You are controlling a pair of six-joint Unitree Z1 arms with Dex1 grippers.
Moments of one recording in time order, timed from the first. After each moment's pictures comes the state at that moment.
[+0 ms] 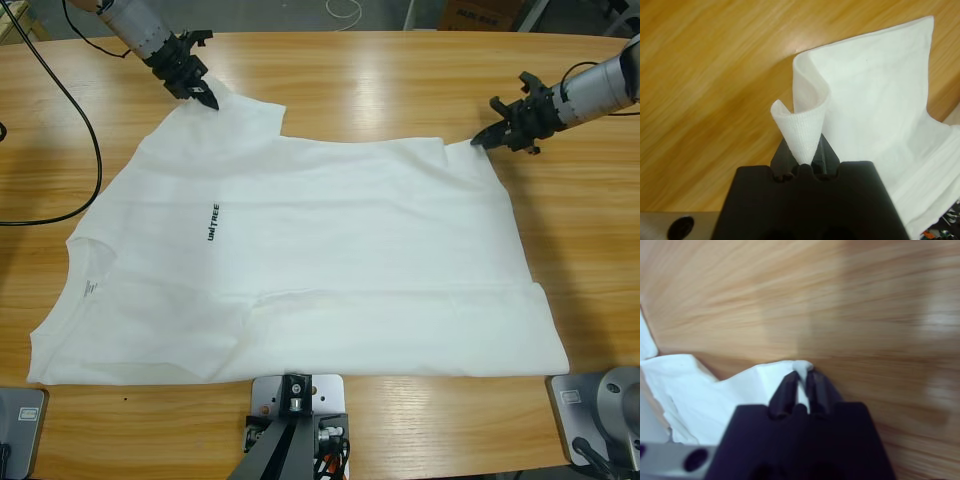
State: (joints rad) arm 0 -0.28 2.71 -2.64 1.41 -0.43 0.24; arm 1 -0.07 2.07 -1.15 0.41 0.54 0.17
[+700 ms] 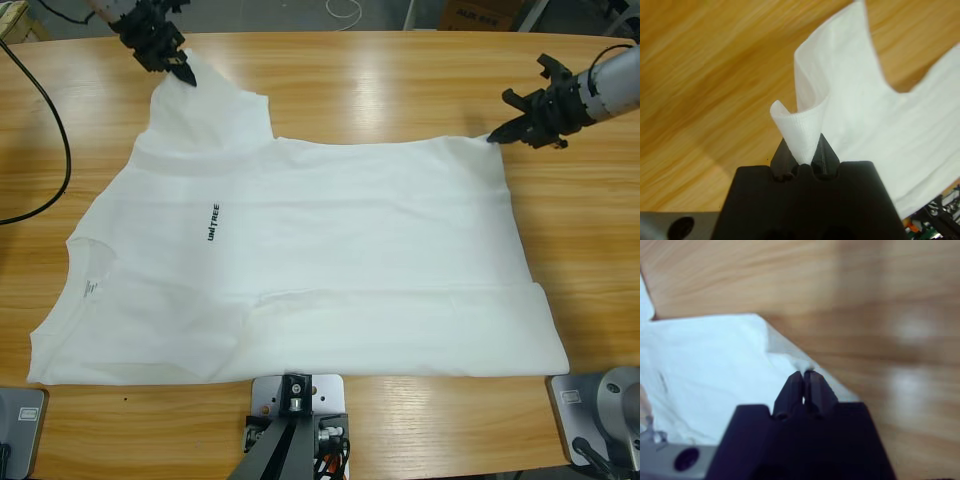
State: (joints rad) arm 0 -0.30 2.56 -2.64 1.50 -0.33 0.16; arm 1 -0.02 1.85 -1.07 0.48 0.47 0.13
